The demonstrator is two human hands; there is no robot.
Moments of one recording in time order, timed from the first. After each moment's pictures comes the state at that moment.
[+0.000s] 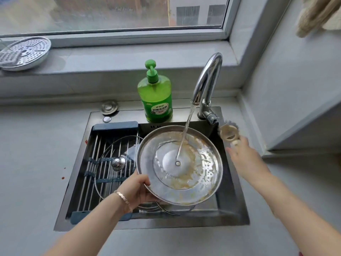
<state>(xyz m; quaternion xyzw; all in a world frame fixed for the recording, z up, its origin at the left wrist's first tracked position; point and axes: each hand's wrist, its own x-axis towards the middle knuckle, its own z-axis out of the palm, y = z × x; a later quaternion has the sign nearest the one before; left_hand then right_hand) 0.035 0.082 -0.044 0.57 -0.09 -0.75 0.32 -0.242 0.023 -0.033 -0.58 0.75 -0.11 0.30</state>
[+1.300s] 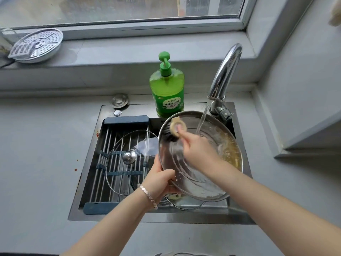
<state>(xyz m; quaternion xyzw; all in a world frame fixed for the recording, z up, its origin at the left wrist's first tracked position) 0.009 0.082 -0.031 0.57 -0.25 -0.70 0.35 -0.116 0.009 -0.033 -0.71 0.58 -0.15 0.37</state>
